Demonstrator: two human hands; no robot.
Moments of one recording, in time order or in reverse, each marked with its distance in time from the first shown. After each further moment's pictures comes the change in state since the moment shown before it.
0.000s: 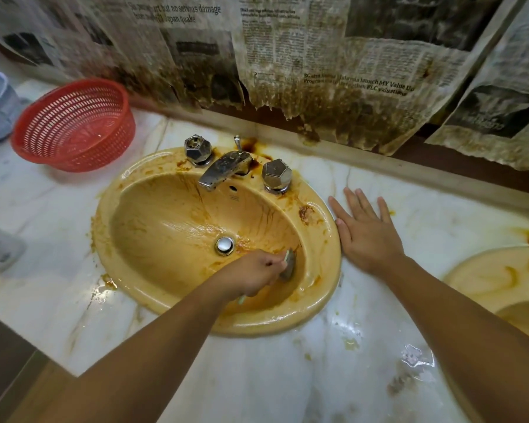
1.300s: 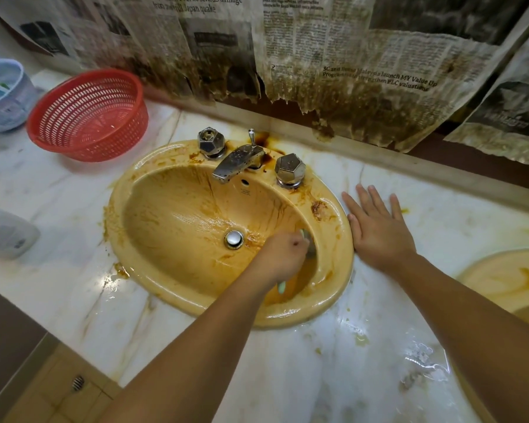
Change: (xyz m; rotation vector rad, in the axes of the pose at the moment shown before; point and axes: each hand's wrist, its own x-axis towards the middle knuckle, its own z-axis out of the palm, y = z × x) left_hand -0.002 0.043 0.018 -0.033 0.270 0.025; right_hand 0.002 -0.001 0.004 -0.028 0.017 0.007
